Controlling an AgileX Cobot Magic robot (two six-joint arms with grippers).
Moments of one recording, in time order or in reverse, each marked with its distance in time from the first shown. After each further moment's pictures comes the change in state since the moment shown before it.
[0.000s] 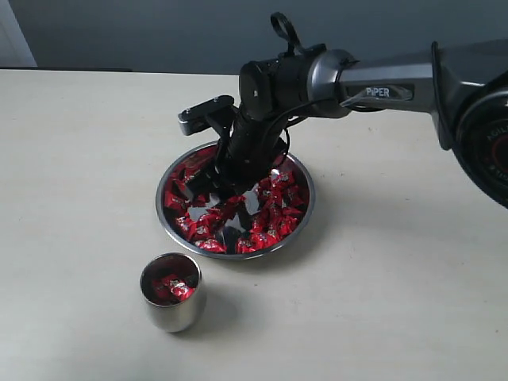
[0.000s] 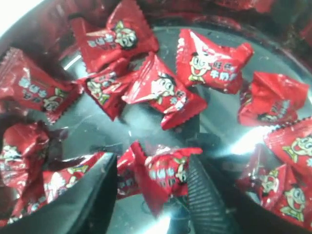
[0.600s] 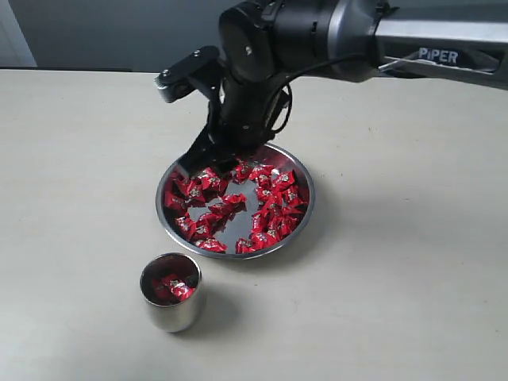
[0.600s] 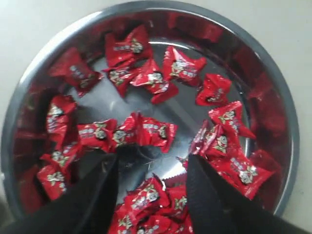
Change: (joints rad) left arm 0.000 0.000 0.000 0.000 0.000 0.000; right arm 0.075 -0.198 0.000 -0.237 0.134 0.120
